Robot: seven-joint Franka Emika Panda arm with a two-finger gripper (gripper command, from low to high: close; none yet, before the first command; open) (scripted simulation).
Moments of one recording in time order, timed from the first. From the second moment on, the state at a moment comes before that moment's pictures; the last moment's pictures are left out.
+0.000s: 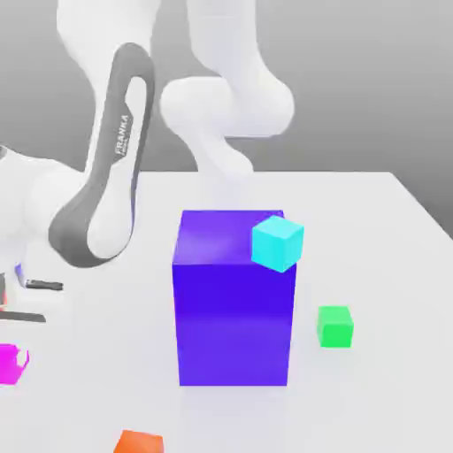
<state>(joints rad) -0.03 0.37 -0.39 -2.34 0.12 2.77 0.06</state>
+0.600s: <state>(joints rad) 0.45 0.03 -0.08 -2.61 -0.15 2.72 0.00</state>
